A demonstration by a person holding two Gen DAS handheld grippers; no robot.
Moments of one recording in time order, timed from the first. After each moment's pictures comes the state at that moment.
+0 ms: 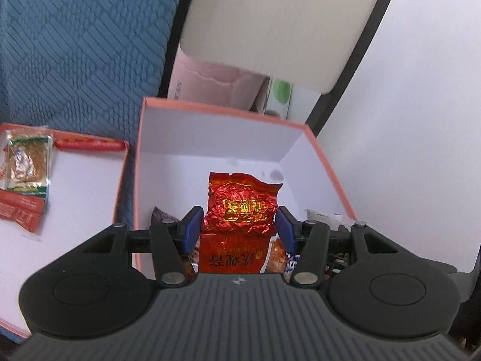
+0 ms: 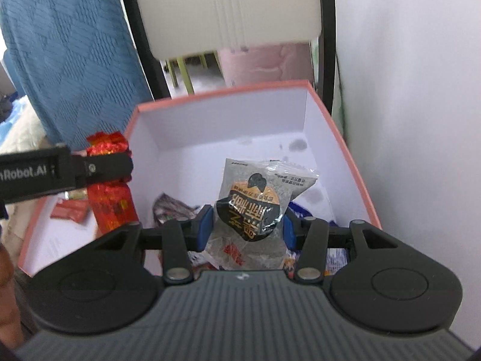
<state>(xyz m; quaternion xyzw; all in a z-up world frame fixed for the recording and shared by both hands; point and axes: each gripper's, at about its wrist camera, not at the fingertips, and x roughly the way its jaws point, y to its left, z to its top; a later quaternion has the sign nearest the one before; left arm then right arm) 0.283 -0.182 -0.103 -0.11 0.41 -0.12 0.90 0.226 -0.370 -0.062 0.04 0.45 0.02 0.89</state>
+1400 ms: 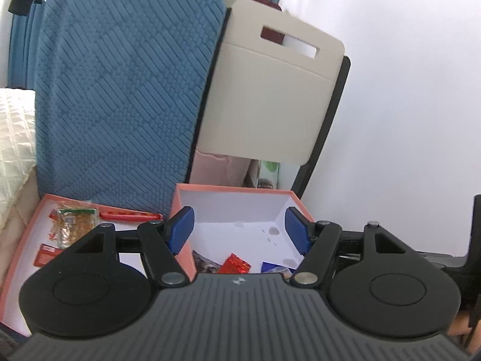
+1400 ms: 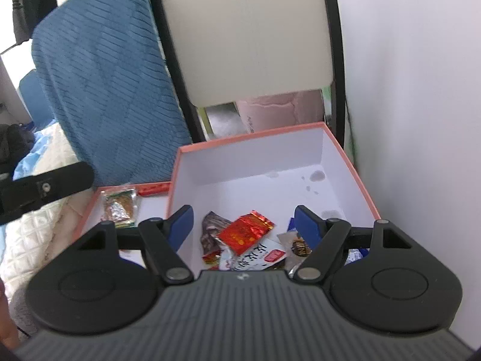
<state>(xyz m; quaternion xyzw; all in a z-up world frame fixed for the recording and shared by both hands) 0.176 -0.107 0.005 -0.09 0.27 -0.13 0.95 0.182 -0.327 0.017 0.06 0.37 0.04 0.93</state>
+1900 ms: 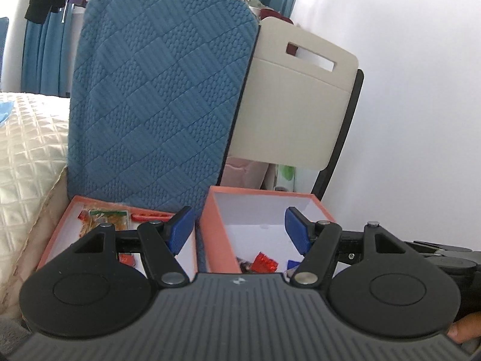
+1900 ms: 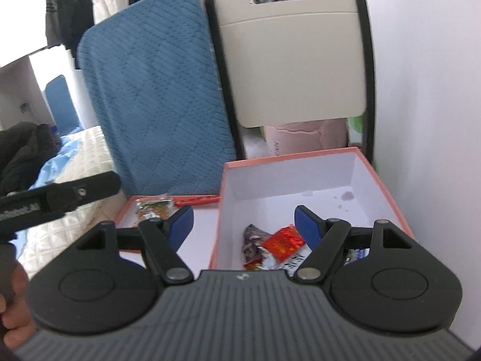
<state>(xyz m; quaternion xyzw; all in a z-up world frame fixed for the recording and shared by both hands) 0.139 -0.051 -0.007 -0.09 0.24 -0.11 0.96 0.139 -0.274 0.029 0.05 0.31 0.09 0.95</state>
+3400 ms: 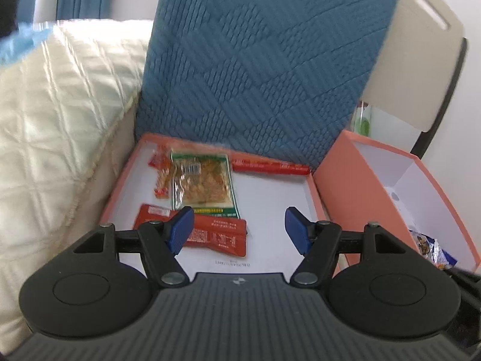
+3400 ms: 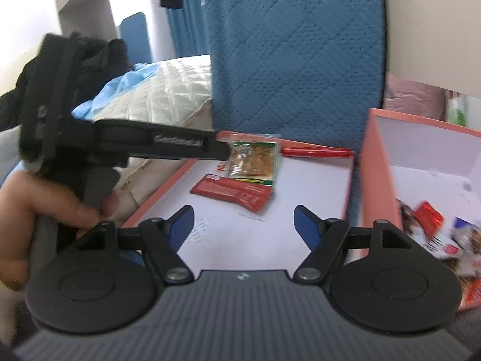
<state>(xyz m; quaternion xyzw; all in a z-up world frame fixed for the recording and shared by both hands) 0.242 0.105 -0.140 -0.10 0.35 -0.05 0.93 0.153 -0.113 -0.092 -0.03 0.34 0.24 0.91</state>
